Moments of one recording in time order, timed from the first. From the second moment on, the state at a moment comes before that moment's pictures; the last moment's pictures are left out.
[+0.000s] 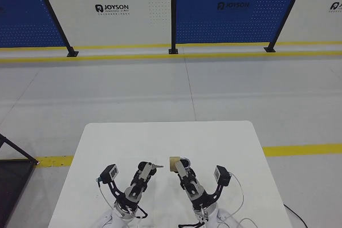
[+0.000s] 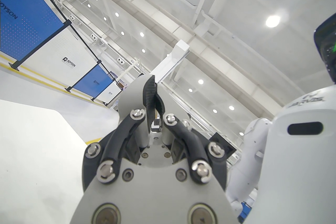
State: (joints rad) left arm 1.78 -1.11 -1.04 -1.67 0.47 -0.95 0.54; right arm -1.70 -1.29 0.88 -1.66 -0.61 -0.71 -0.51
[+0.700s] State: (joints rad) left arm 1.77 -1.15 -1.02 -1.66 0.54 -0.93 0.60; right arm -1.71 -1.29 0.88 -1.66 -0.61 -0.72 -0.53
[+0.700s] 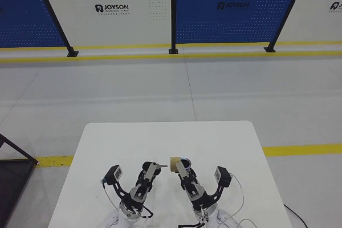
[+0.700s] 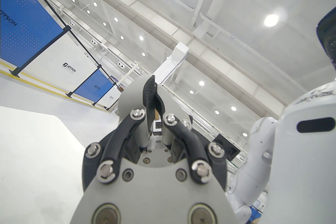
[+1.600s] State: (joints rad) left arm 1.76 -1.19 -1.01 -1.64 0.54 -0.92 0.58; right arm -1.71 -1.29 0.88 -1.66 -0.61 -0.72 -0.53
